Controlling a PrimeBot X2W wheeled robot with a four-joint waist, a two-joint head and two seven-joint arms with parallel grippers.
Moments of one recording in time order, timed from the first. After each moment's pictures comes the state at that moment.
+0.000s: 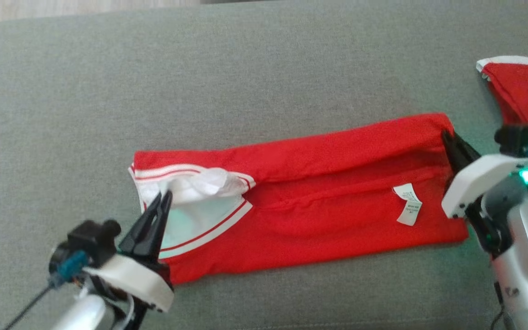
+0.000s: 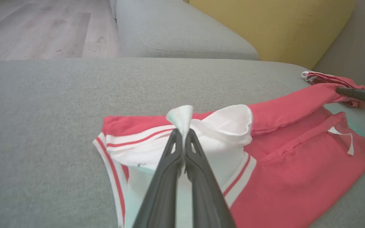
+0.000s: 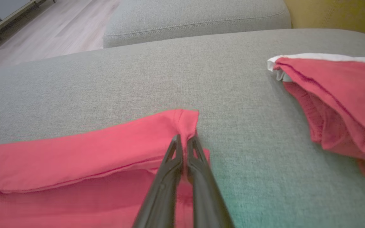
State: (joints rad) left arm -0.19 0.51 -0.62 -0.02 -0.68 0.10 0.00; right arm -0.40 -0.23 0.10 0.45 0.34 0.13 0.24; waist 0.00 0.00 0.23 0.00
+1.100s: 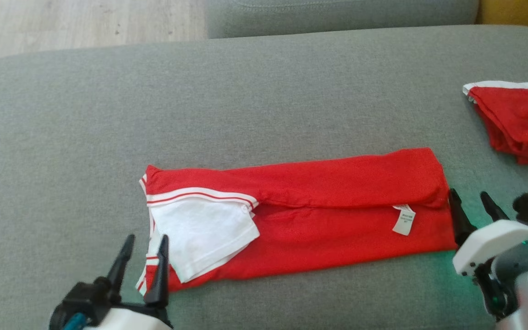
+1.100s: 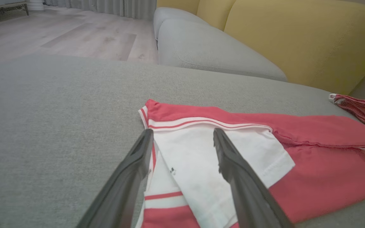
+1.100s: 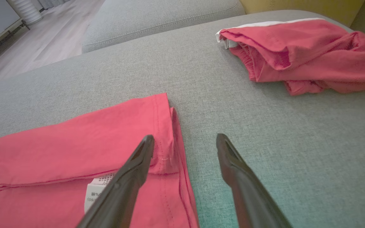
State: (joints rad) left arm 0.00 0.39 -0.57 0.12 -0.67 0.17 -0.25; right arm -0.13 -0.12 -0.10 0.34 0.27 0.13 0.19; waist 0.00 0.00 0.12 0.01
